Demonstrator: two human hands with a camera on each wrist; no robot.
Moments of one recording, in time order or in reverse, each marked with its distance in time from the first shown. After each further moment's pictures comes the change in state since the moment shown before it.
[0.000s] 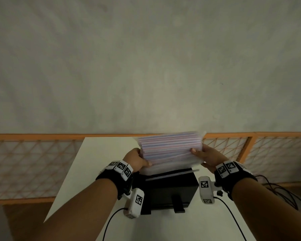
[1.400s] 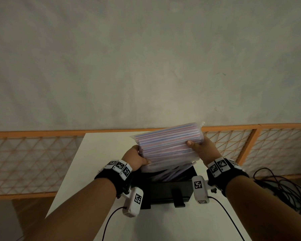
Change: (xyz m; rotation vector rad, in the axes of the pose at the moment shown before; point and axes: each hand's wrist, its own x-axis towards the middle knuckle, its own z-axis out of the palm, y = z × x) left_hand 0.005 -0.009 0.012 0.053 0.031 0.048; right_hand 0.026 0.022 0.007 -0.047 0.083 -0.378
